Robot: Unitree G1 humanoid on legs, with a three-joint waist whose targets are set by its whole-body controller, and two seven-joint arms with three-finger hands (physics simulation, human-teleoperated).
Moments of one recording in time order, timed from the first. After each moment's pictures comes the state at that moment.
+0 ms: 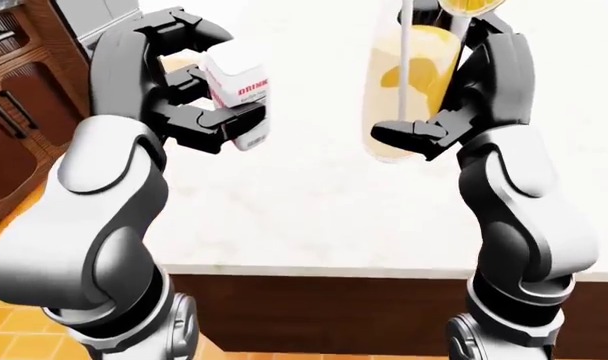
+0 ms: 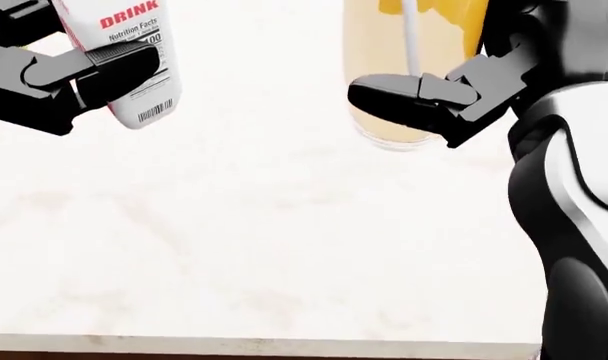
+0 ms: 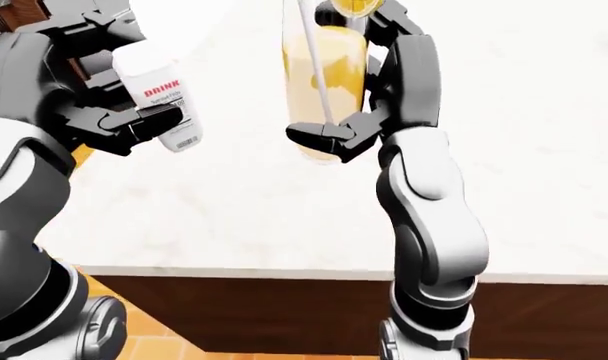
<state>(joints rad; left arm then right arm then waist) -0.90 0.28 0.18 -0.67 -0.19 1.35 0.18 -0.75 -0.19 -0.11 -0.53 0.20 0.80 -0.15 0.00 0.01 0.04</state>
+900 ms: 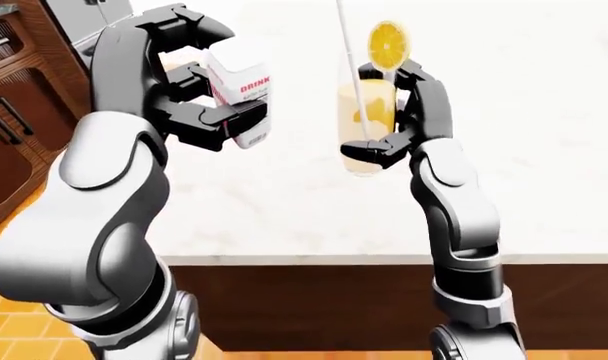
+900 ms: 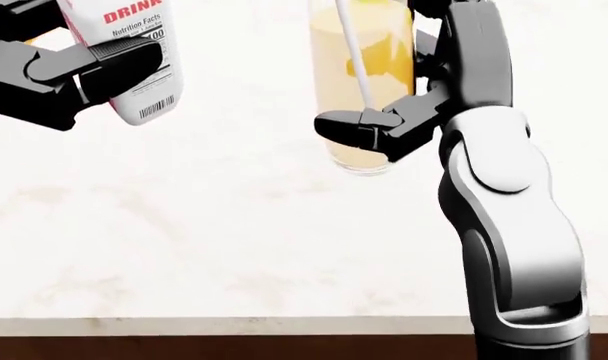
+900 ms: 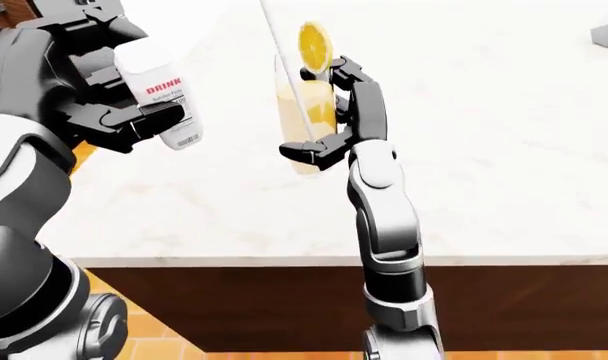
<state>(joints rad) -0.92 0.28 0.17 -0.66 -0.16 1.35 0.16 -0.73 -0.10 -0.06 -0.14 0.01 0.60 -0.10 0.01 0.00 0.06</state>
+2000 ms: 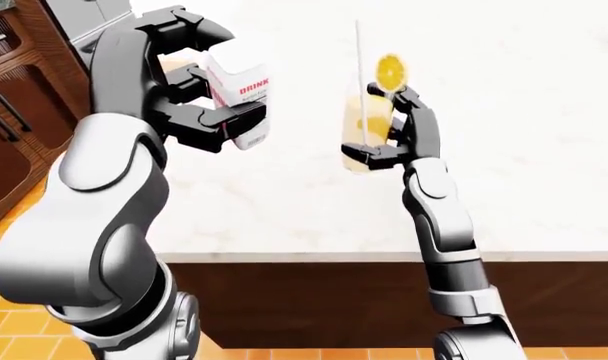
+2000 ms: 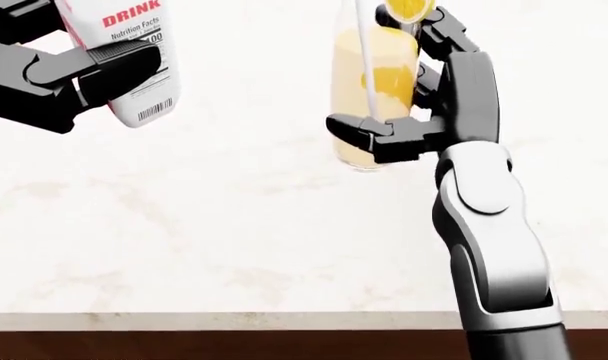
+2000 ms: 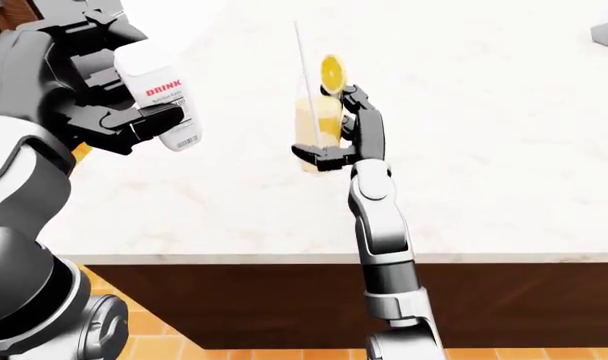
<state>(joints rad) -0.91 0.27 0.17 -0.66 -0.13 1.36 0.14 -0.68 -0.11 -0.07 0.18 0.02 0.28 -0.14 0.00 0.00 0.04</state>
